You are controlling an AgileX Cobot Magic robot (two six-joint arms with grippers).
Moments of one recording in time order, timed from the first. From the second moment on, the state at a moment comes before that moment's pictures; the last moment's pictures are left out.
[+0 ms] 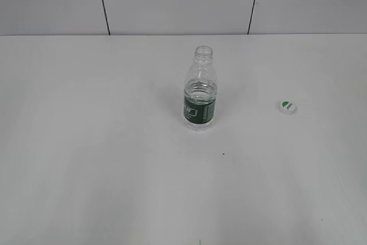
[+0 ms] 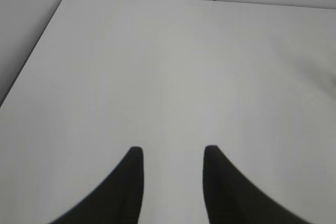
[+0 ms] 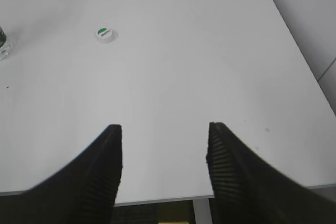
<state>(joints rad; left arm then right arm) -0.03 -0.01 -0.52 0.10 1.07 -0.16 -0.04 -0.01 -0.52 0.02 1.09 -0.14</state>
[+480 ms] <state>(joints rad) -0.03 -0.01 -0.52 0.01 1.07 0.02 -0.04 -0.01 -0.52 0.02 1.09 -0.14</state>
